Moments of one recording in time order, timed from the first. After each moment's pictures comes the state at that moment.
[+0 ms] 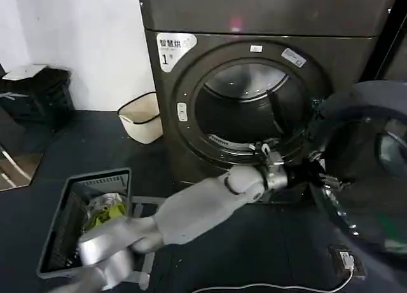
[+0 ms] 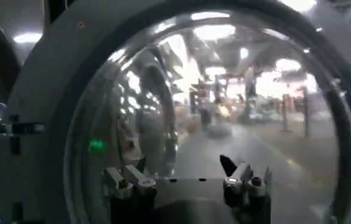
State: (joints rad) left arm 0.12 -1.57 0.65 -1.18 -0.82 -0.06 0.36; right arm -1.53 1.00 2.25 1.65 0.39 -0.18 -0.13
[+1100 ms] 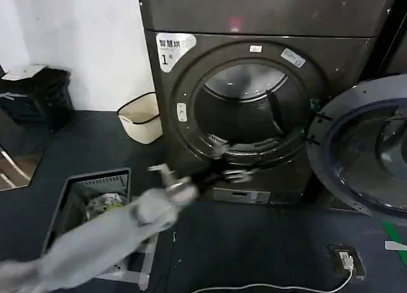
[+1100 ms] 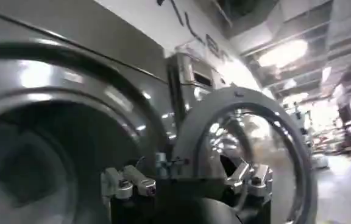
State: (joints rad) left arm 0.40 -0.83 0.51 -1.80 -0.79 -0.34 0.12; right arm -1.49 0.91 2.29 1.60 0.33 -0.16 -0.13
